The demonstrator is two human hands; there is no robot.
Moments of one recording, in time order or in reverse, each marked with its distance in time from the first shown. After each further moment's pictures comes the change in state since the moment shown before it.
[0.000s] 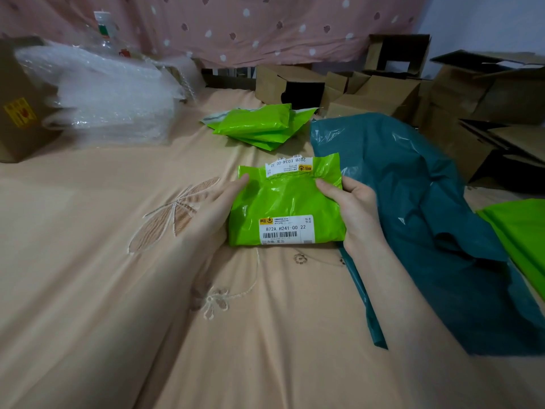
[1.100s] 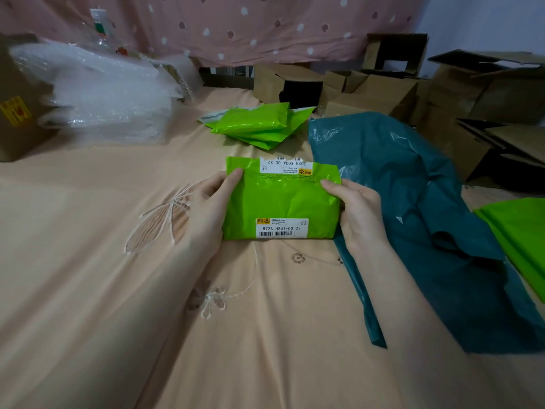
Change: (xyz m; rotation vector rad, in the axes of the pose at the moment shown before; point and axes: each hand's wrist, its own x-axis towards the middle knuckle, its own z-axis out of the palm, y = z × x) left_hand -0.007 -0.001 0.003 0.055 0.125 0.276; right_hand -0.002 -0.003 -0.006 0.005 0.061 0.022
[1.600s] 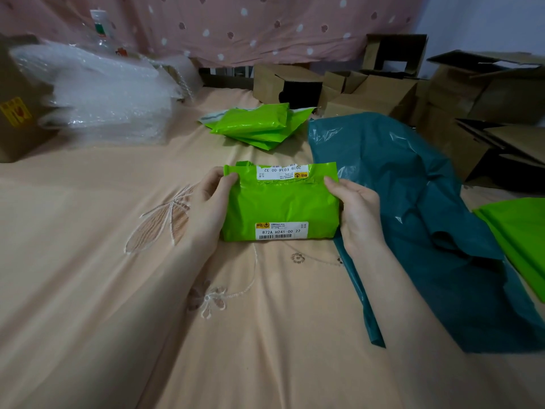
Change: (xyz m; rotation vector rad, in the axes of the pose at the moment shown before) left_hand 0.002 -0.002 -0.001 0.062 0.011 0.055; right_hand -0.001 0.001 0.001 0.013 0.021 -0.037
